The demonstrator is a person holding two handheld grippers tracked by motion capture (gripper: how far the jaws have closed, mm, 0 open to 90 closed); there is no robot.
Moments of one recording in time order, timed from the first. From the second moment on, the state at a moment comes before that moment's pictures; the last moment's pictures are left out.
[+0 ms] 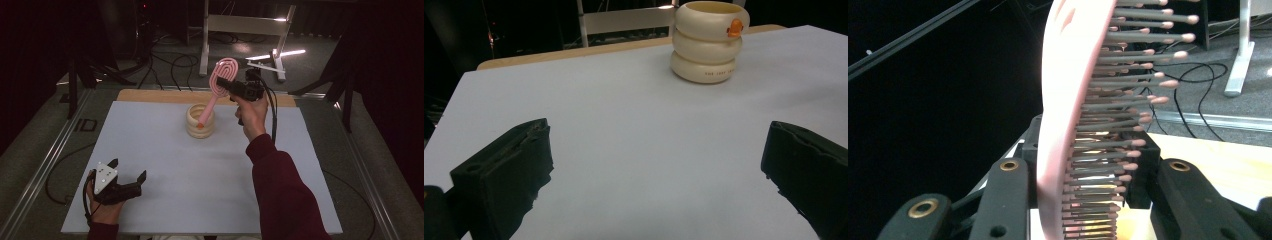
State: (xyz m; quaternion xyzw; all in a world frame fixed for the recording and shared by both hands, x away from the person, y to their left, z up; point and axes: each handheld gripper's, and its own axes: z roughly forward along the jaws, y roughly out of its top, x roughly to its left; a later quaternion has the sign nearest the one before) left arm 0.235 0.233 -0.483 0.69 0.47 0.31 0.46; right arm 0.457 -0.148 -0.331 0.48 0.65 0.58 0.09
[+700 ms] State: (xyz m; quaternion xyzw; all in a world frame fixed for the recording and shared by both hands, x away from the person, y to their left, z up) left arm 0.234 0.235 -0.482 0.68 0.47 0.31 0.47; right arm 0.471 -0.144 -0.339 0.49 0.63 0.59 0.11
